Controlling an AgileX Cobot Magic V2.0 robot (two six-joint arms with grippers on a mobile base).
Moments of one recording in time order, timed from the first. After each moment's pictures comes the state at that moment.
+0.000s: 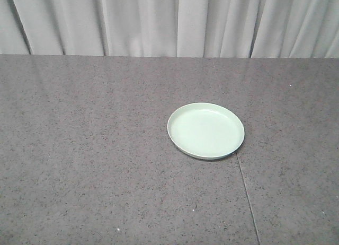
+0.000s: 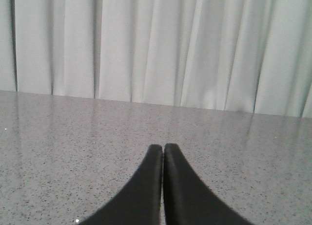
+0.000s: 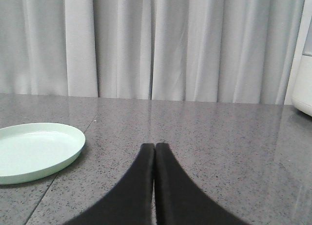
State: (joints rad) left arm -0.01 -0.01 0.03 -0.06 -0.01 -0.04; right arm -0.04 -0.01 0.03 0.01 0.01 -0.05
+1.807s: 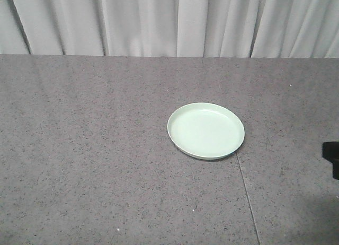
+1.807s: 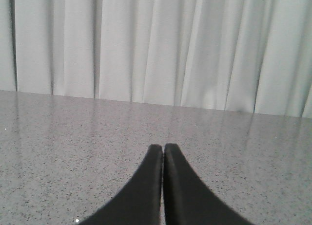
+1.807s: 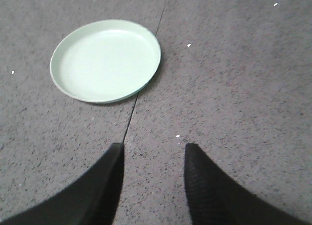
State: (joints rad) left arm -0.01 -0.01 0.03 -0.06 -0.01 -0.04; right arm -0.04 0.80 -0.83 0.36 0.87 -0.33
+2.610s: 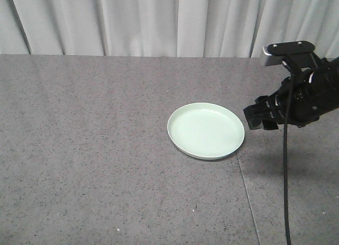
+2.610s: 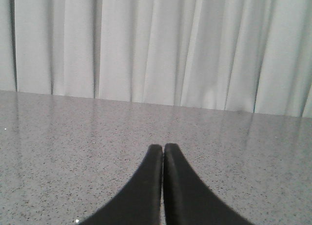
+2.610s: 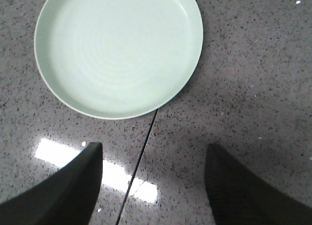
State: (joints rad) left arm -0.01 -0.01 0.03 -0.06 -0.01 -0.04; right arm 0.19 1.46 -1.26 0.16 0.94 -0.14
